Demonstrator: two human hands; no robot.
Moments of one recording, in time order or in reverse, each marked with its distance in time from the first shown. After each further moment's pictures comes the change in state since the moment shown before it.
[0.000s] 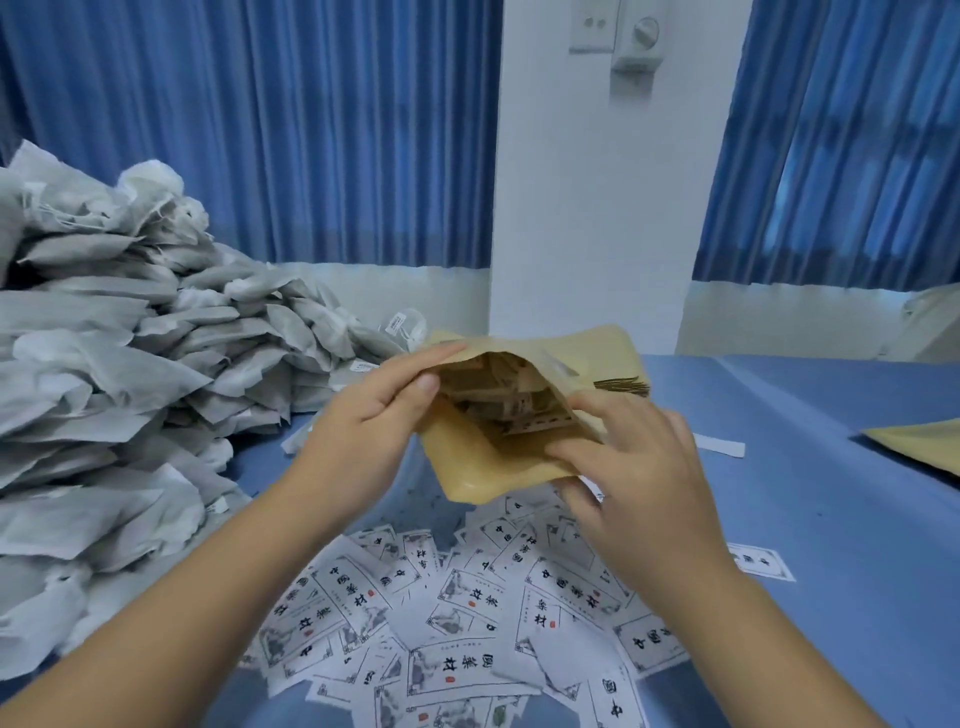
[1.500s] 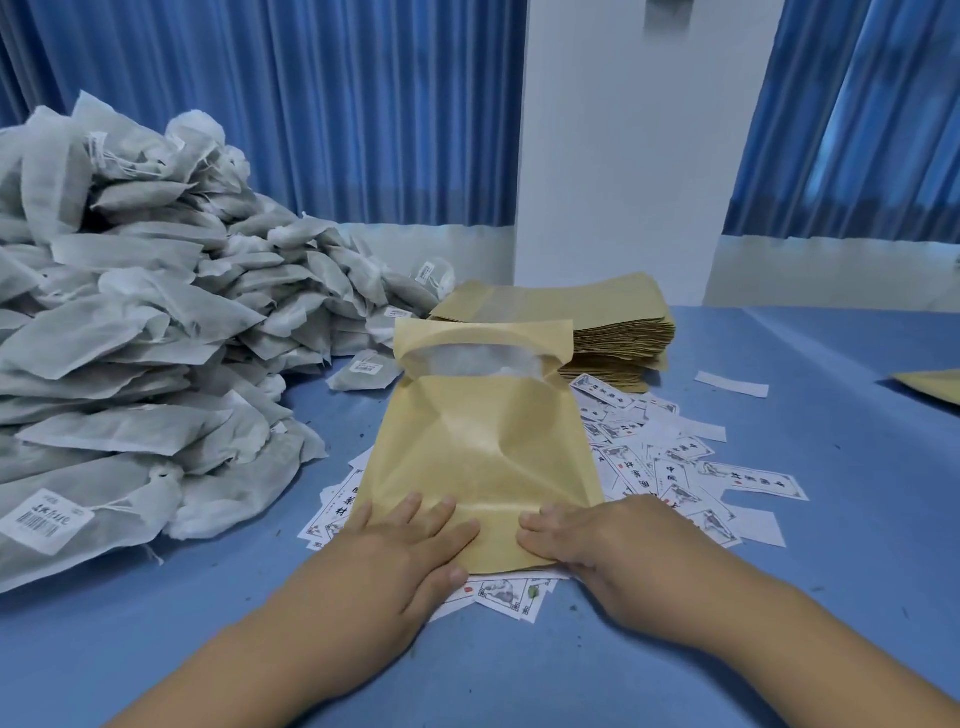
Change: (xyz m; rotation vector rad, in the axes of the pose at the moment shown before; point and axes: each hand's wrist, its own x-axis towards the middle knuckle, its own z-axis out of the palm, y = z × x) left_hand -0.136 -0.010 -0.003 0.985 -0.709 -0.237; right_hand -0.065 -0.029 -0.009 0.220 -0.912 -0.153
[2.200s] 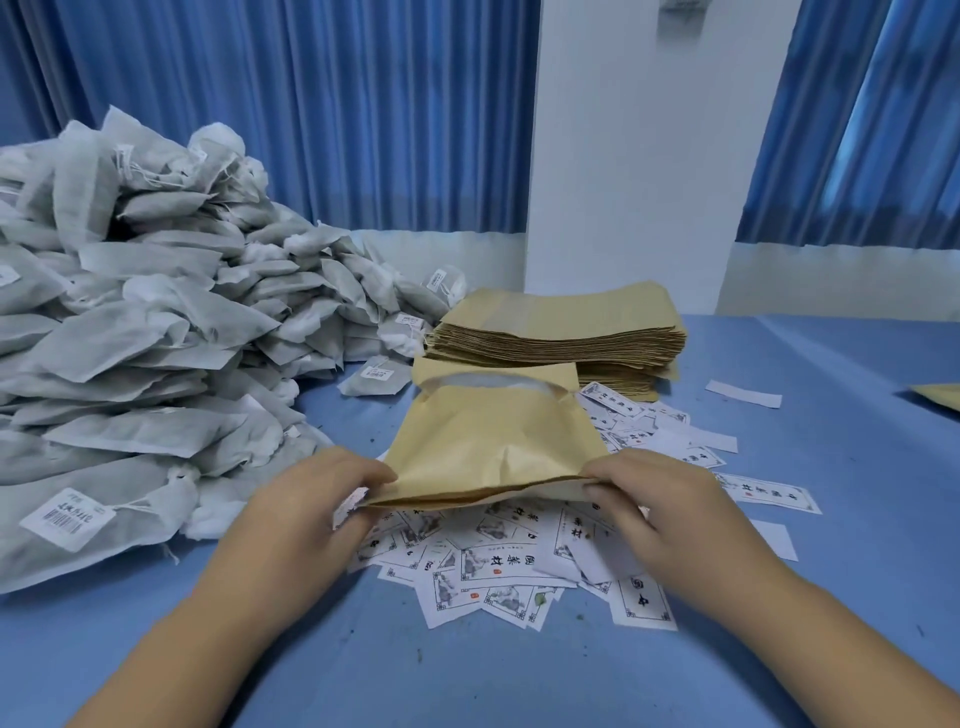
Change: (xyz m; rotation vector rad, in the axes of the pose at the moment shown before) left_hand -0.018 -0.035 -0.023 -0.218 0.687 -0.042; right_hand -0.005 0.008 -0.015 0.180 0.545 0.151
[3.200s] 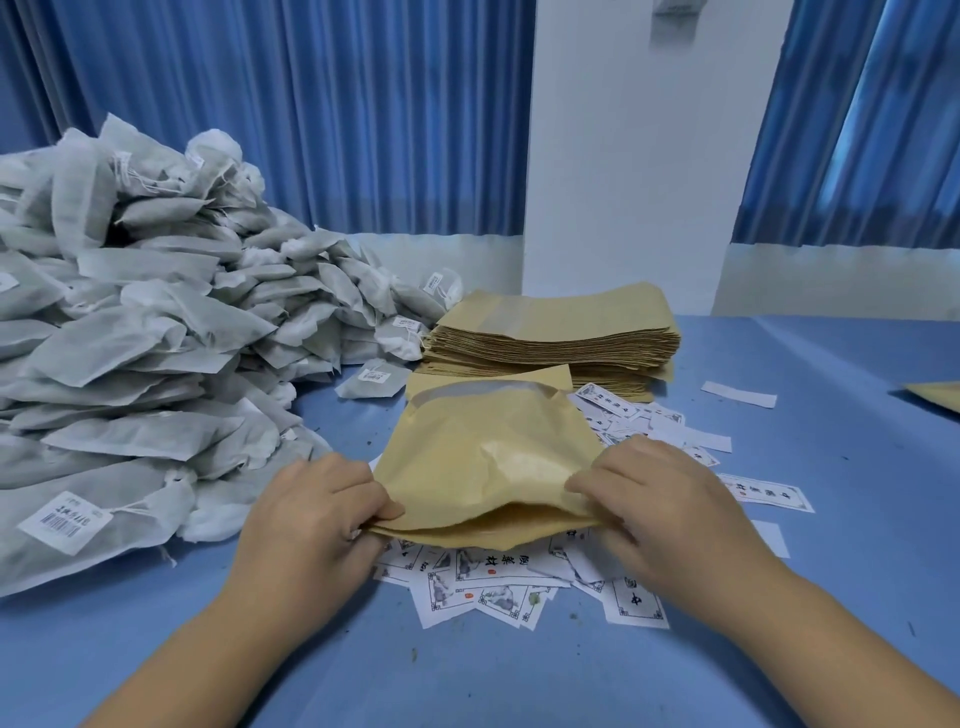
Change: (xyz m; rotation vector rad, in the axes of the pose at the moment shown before) left_hand 0.002 0.008 0.008 0.201 0.119 0.206; right_hand 0.002 -0.004 -0.008 -0.309 0.047 -0.288
